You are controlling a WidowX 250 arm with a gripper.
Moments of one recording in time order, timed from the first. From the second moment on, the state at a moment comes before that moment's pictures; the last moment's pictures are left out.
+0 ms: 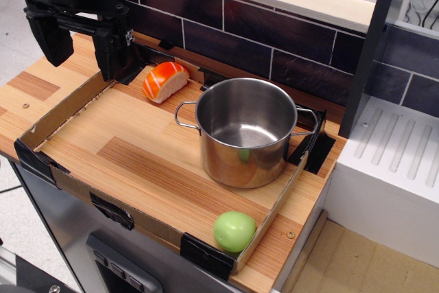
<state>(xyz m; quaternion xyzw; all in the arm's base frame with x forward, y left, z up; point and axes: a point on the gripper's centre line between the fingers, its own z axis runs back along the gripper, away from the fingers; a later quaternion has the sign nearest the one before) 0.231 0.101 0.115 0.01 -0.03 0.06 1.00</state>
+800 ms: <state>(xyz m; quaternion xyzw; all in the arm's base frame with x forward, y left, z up) 0.266 0.092 0.098 -0.06 -0.08 -0.03 1.00</state>
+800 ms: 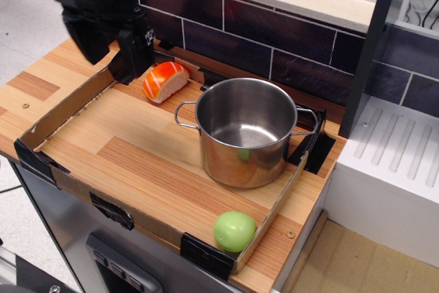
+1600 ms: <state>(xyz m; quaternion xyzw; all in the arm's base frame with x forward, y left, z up) 0.290 0.034 0.079 -0.07 -0.08 -0.08 0.99</state>
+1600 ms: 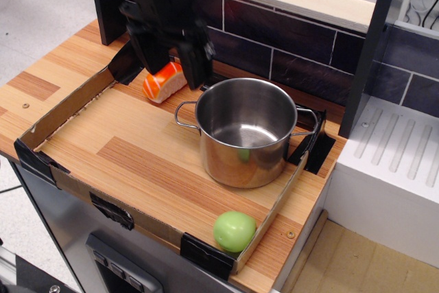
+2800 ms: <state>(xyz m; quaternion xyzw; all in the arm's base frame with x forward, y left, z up) 0.288 0.021 0.039 -0.04 0.02 -0.01 1.00</state>
